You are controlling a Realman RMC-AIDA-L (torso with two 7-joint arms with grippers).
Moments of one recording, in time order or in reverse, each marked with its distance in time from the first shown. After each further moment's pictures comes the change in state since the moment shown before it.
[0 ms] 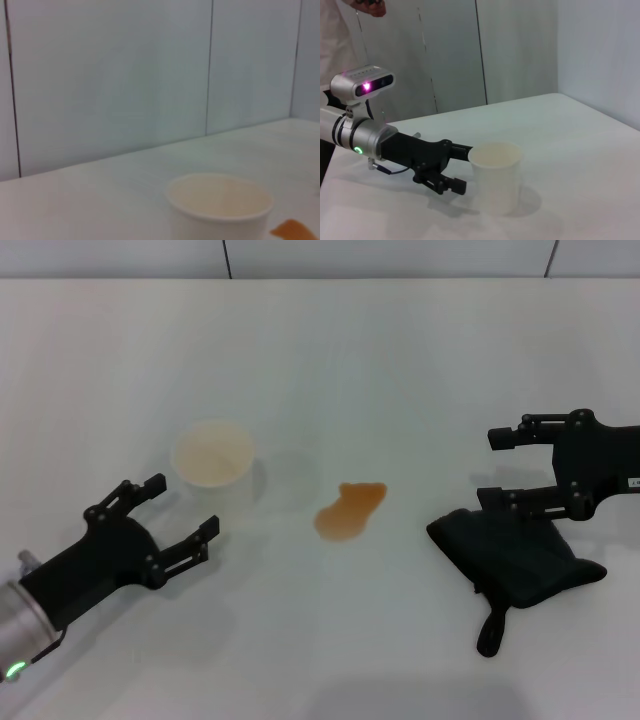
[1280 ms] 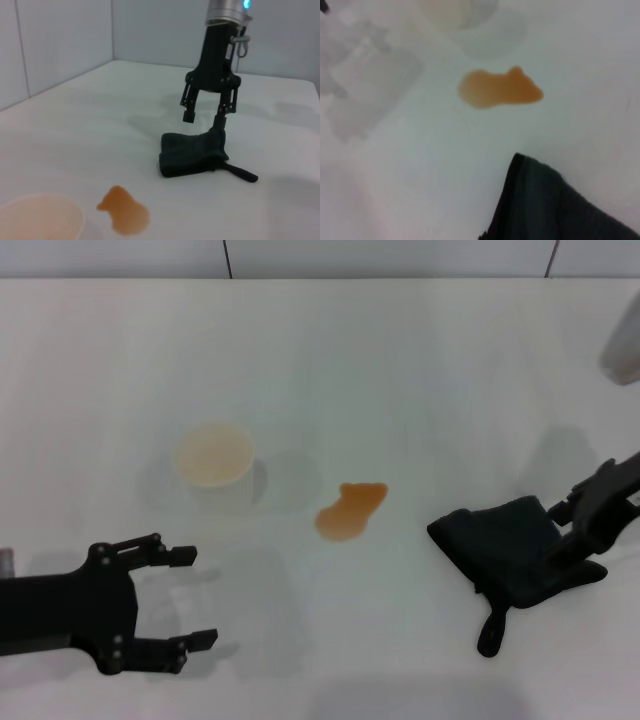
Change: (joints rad) left arm 0.127 -0.004 0.009 0.815 0.602 0.402 -0.599; right arm 0.091 -0.001 -0.367 -0.444 -0.539 -0.090 0.903
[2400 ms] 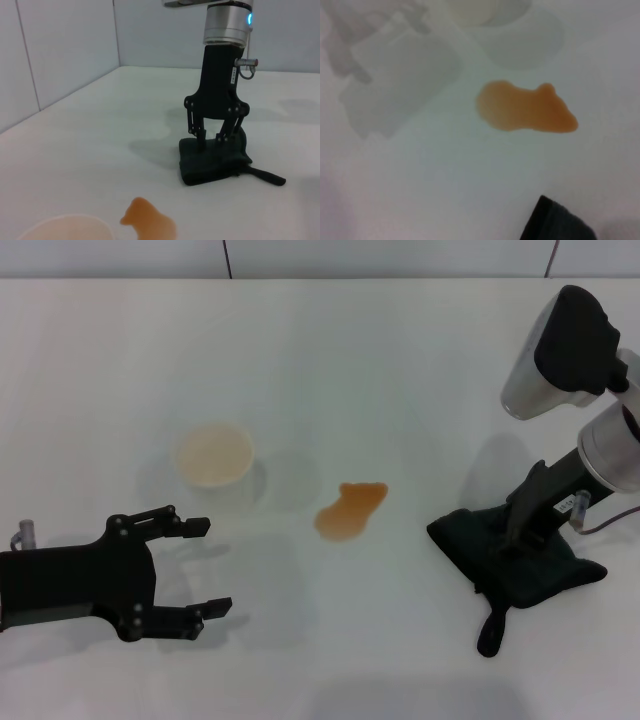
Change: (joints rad) left arm -0.067 -0.002 -0.002 -0.078 -0.005 -0.074 0.065; right arm 0.037 0.012 -0.248 0.037 0.009 0.194 0.065
